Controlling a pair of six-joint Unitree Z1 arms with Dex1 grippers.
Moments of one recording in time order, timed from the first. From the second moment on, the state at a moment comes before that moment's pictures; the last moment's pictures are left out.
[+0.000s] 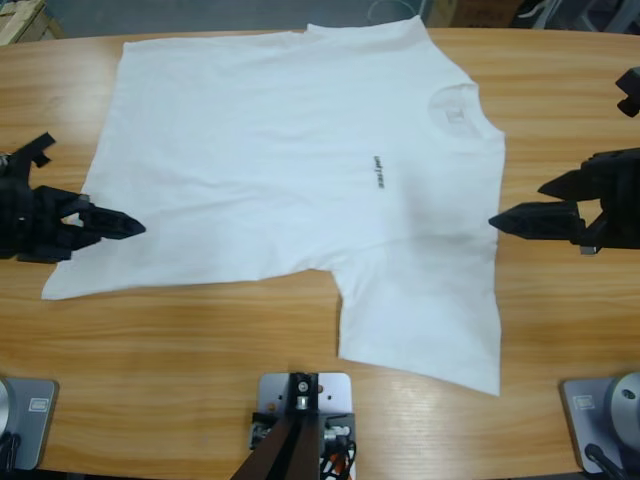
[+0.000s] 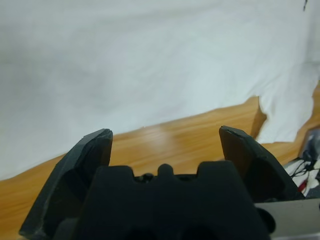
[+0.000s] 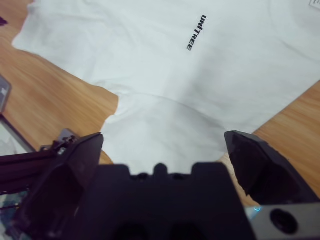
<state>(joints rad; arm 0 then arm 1) -0.56 1.39 -0.78 0.52 -0.22 -0.65 0.59 1.17 -0.80 0.51 0.24 0.20</state>
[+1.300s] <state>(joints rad) -0.61 1.58 -0.67 0.67 0.07 -1.06 0.59 1.02 -0.78 0.47 0.31 0.25</state>
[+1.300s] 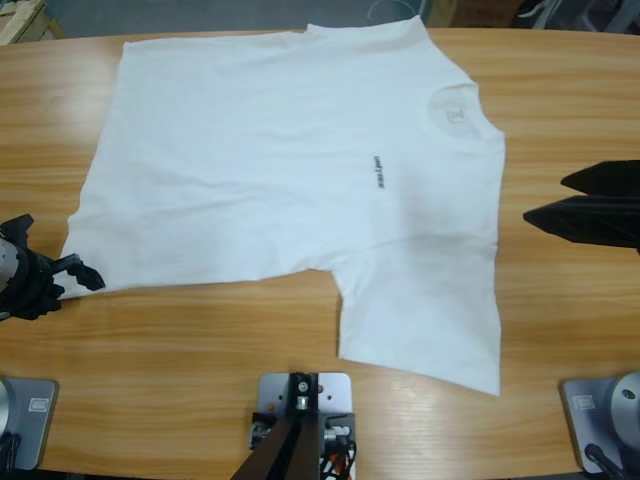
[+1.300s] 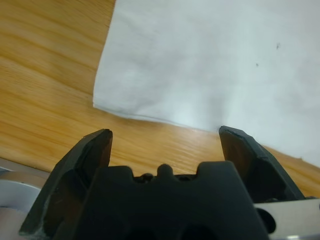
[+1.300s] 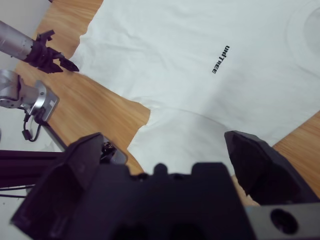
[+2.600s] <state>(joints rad) -0.60 1.67 -0.70 0.65 0.18 -1.12 0.57 0.94 -0.78 0.53 0.31 0.26</state>
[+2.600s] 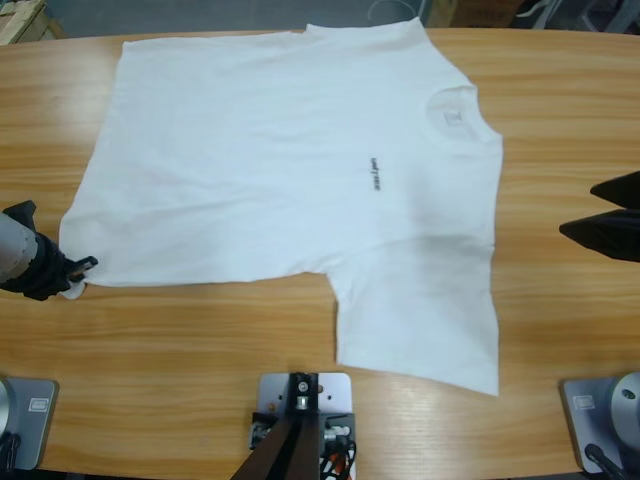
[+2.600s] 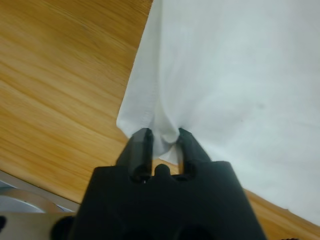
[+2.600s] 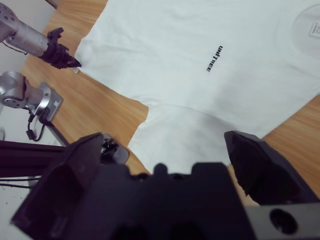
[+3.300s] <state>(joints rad) -0.61 1.50 -0.73 0.63 0.18 -0.98 0.45 1.02 -0.79 0.55 0.34 0.31</state>
